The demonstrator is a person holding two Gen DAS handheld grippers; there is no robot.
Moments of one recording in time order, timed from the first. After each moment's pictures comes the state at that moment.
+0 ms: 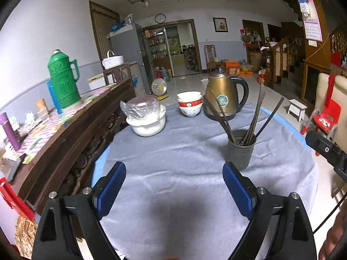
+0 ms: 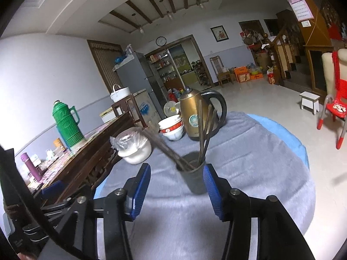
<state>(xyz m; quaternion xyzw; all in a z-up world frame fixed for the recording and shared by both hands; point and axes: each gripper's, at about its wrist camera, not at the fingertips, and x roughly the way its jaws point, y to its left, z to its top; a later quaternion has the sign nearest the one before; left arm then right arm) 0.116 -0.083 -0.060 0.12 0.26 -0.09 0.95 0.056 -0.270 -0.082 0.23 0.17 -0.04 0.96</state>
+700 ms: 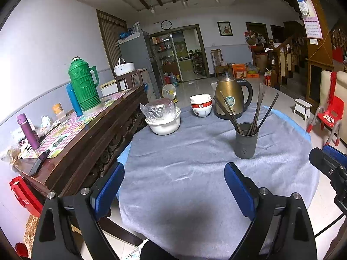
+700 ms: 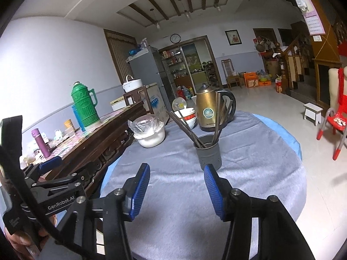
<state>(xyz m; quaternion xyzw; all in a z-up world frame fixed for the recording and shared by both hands) 0.053 -0.043 -0.044 0.14 0.23 -0.07 0.96 -0.024 -0.204 -0.070 0.17 0.18 -0.02 0.97</state>
